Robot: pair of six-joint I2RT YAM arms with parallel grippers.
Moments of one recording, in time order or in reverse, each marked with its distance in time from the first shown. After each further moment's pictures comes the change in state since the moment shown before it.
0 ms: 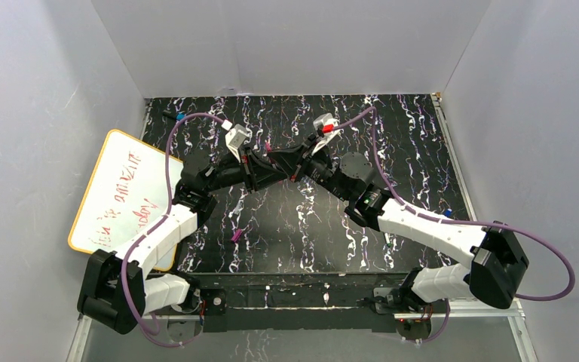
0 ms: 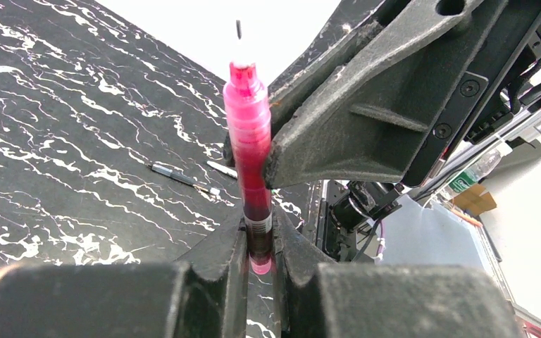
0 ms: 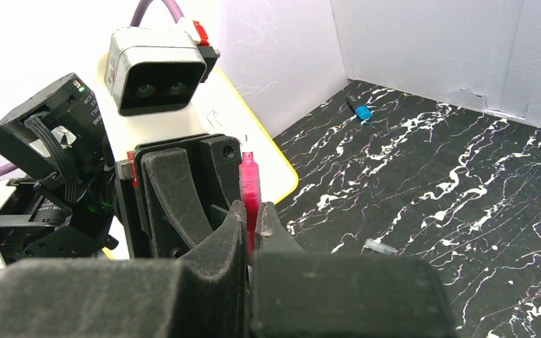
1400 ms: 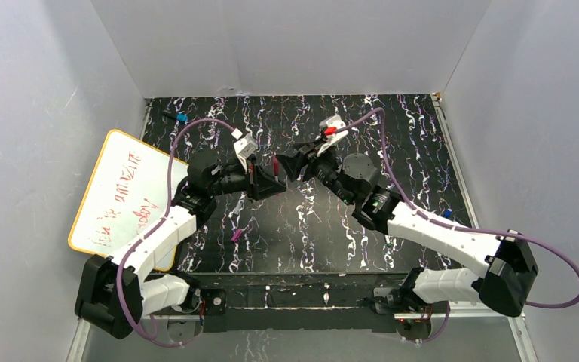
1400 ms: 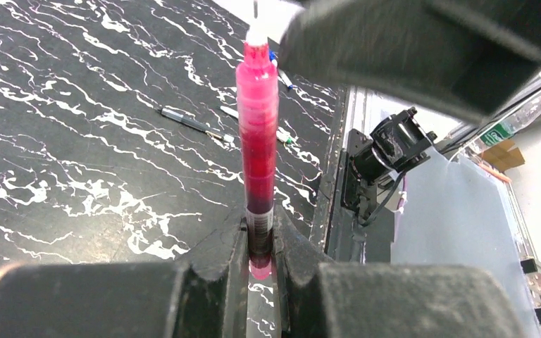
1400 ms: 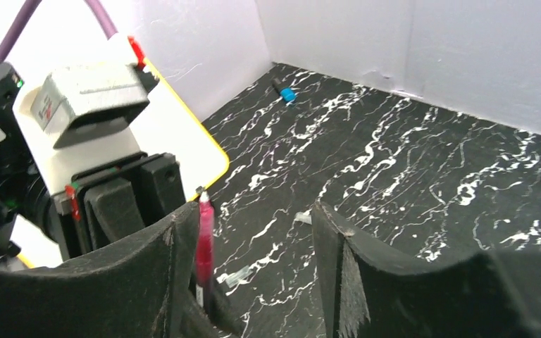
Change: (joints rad) left arm -0.021 -0.026 0.018 -0.280 0.006 0.217; right arm 0.015 -0.074 -0.008 -0.165 0.167 -0.124
